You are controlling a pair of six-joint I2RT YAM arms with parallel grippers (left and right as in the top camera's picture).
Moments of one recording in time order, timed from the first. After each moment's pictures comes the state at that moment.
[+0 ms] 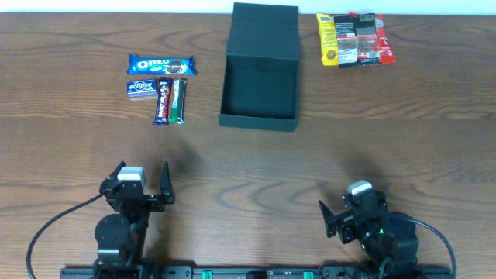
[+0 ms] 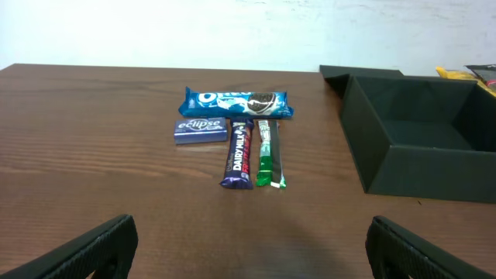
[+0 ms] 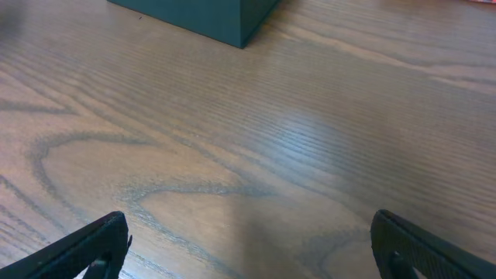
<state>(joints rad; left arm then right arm) -0.04 0.01 0.09 -0.29 0.01 -0.04 0.17 0.01 0.17 -0.74 -0.18 -0.11</state>
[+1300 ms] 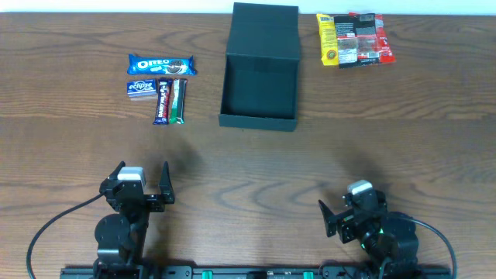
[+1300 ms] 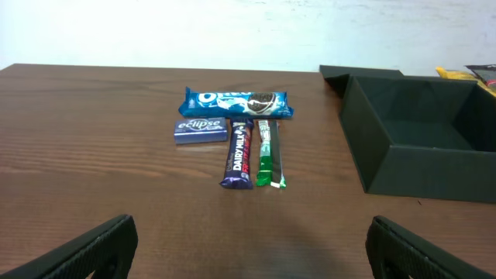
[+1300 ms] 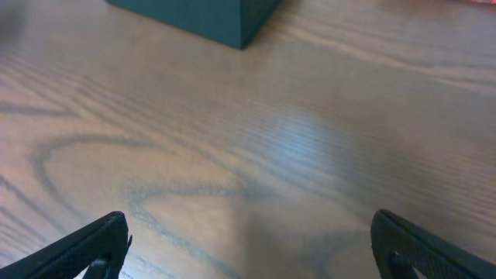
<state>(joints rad) -0.04 0.01 0.09 -0.29 0.01 -0.04 0.17 0.01 0.17 -0.72 -0.19 -0.10</state>
